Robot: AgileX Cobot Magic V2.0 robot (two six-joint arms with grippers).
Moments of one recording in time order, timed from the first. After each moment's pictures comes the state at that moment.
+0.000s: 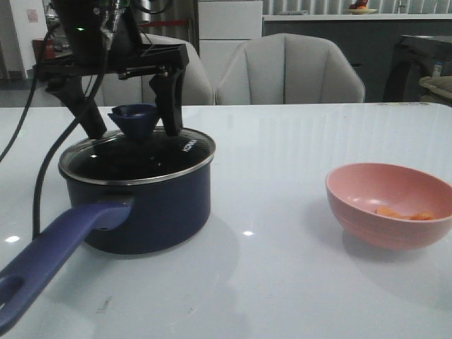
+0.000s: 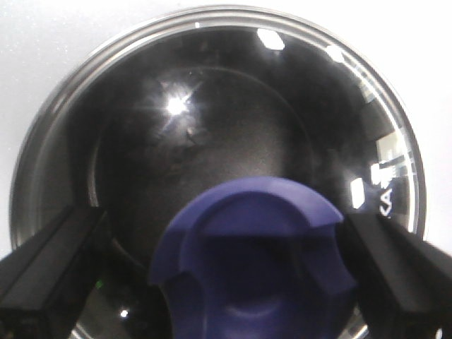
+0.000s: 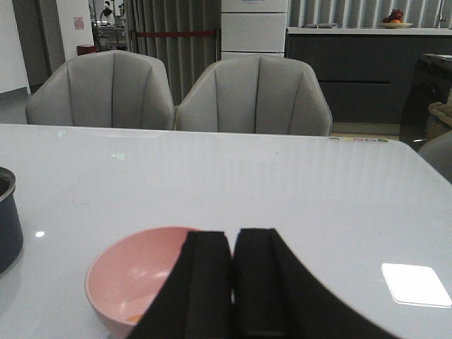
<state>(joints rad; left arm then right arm) -0.45 1.91 -1.61 -0.12 1.07 -0.22 0.10 -0.01 0.03 0.03 0.02 0.02</state>
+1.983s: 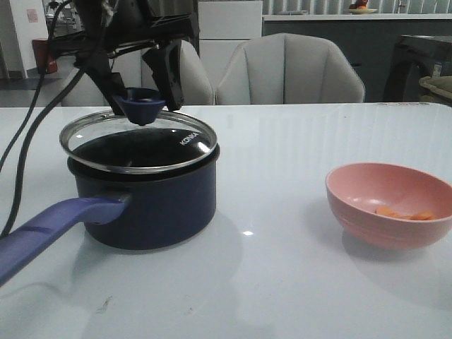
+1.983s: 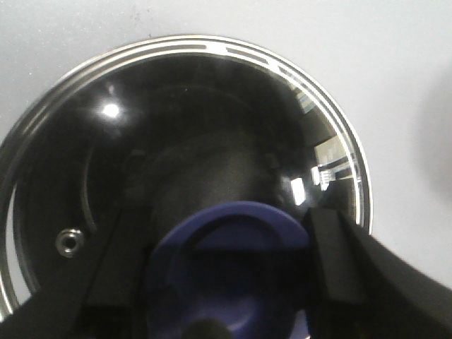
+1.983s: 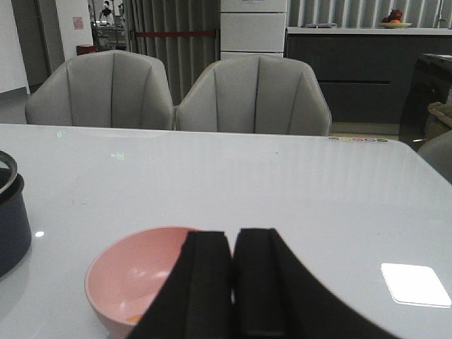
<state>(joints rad) -0.45 1.91 -1.73 -0.14 1.13 -0.21 0.10 -0.01 0.03 0.03 0.02 0.02</state>
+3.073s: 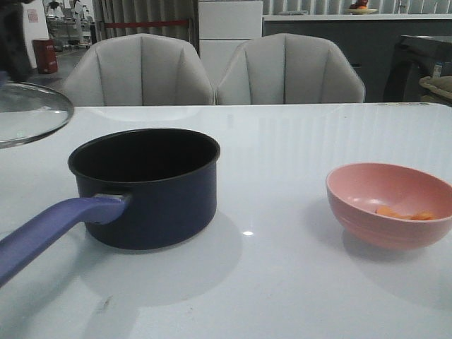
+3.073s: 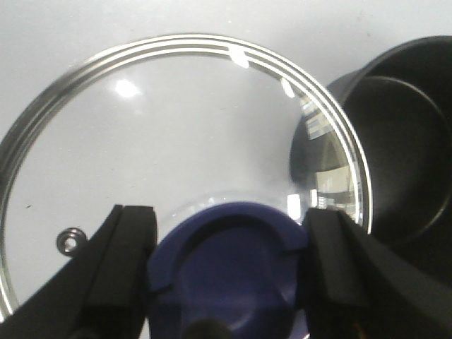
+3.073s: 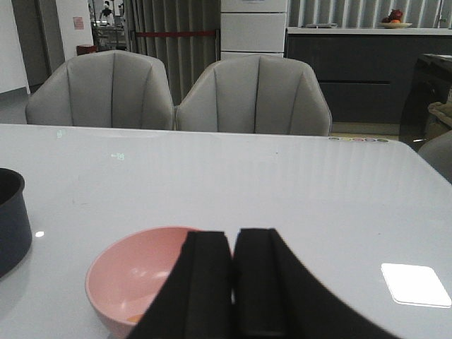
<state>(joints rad) -0.09 1.64 -1.47 -0.13 1.12 -0.05 0.10 -0.01 0.03 0.03 0.02 0.02</state>
